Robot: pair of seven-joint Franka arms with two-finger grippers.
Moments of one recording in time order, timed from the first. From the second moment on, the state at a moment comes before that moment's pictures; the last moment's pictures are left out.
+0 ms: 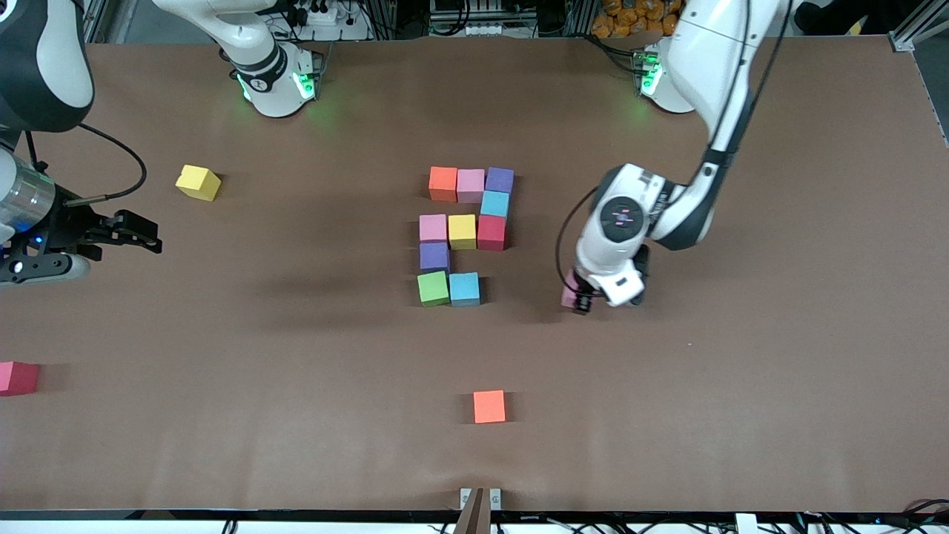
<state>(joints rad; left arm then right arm) -0.56 0.58 0.00 -1.82 0.00 2.40 -1.91 0.05 0.13 -0.06 -1.61 0.03 1.71 -0.13</state>
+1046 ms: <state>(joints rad) -0.70 0.84 0.00 -1.41 -0.11 2.26 -2.17 0.05 0.13 -0.06 -1.61 0.03 1.71 -0.13</state>
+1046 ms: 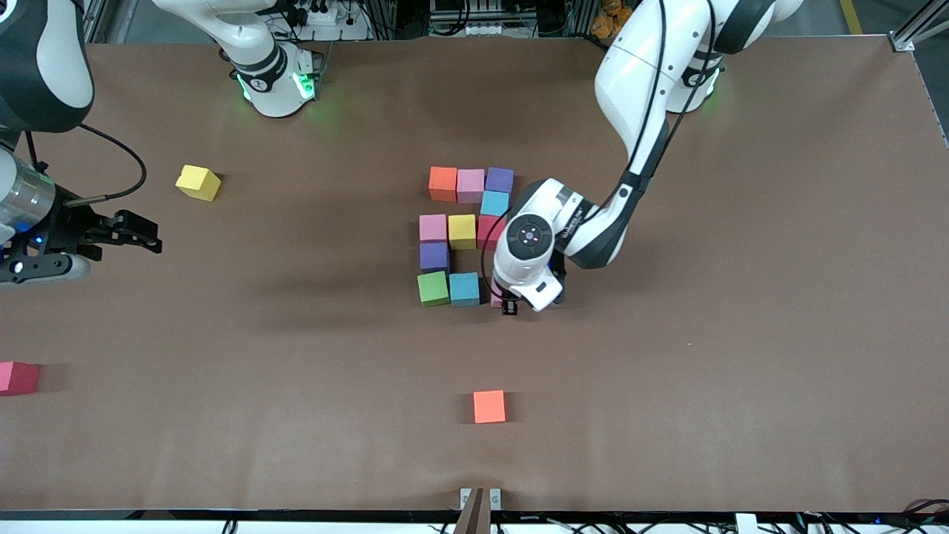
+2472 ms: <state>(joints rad) -0.72 0.88 0.00 -1.36 -0.11 2.27 -2.18 0.05 0.13 -0.06 -1.61 0.03 1.71 -0.13</state>
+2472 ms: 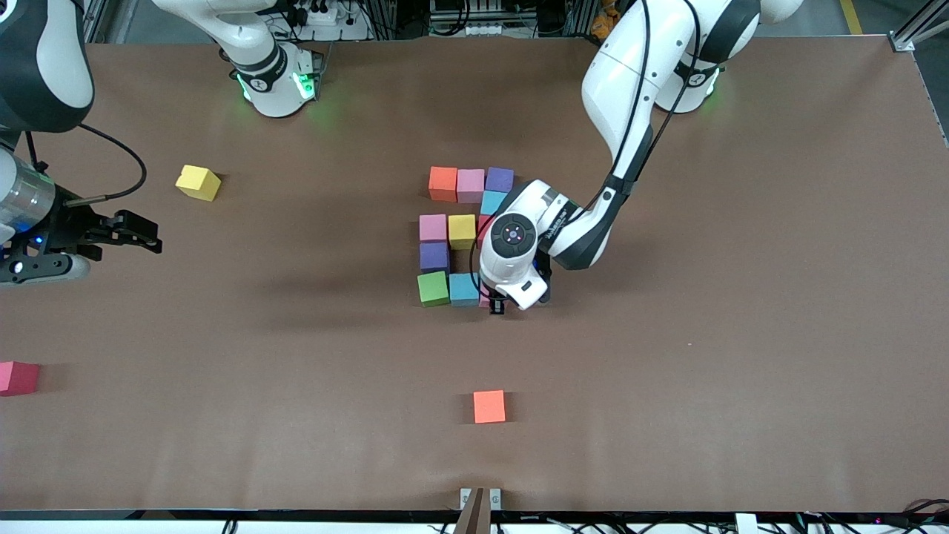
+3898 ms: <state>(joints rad) -0.71 0.84 0.01 -1.34 -0.11 2.20 -2.18 0.04 0.13 -0.06 -1.61 0.03 1.71 -0.13</state>
